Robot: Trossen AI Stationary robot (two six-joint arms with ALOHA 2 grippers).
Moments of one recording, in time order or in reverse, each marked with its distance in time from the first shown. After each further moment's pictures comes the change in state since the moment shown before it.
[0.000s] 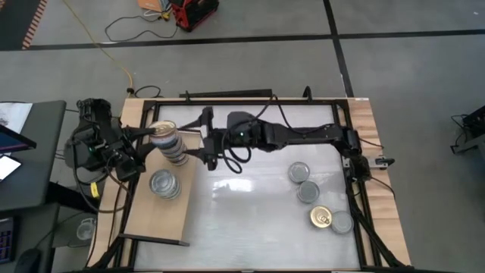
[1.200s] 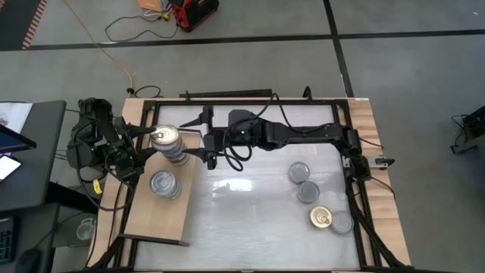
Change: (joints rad) left arm 0.000 -0.053 0.000 -0.198 0.105 -0.248; right arm -0.013 0.000 0.000 0.023 -0.023 0.052
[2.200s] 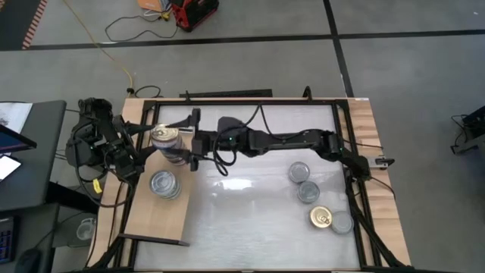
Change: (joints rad) left arm 0.000 -0.001 0.000 0.045 -0.036 -0.004; right arm -0.005 0.201 0.137 0.254 0.015 -0.034
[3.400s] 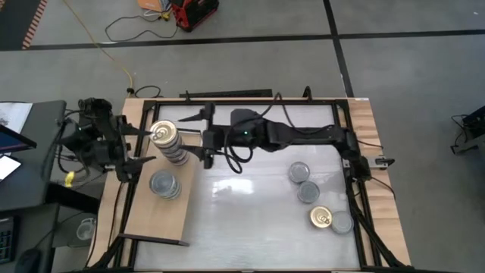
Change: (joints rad) left arm 0.000 0.004 0.000 0.505 0.312 0.133; right arm 0.041 -0.176 0.004 -0.305 0.081 0.076
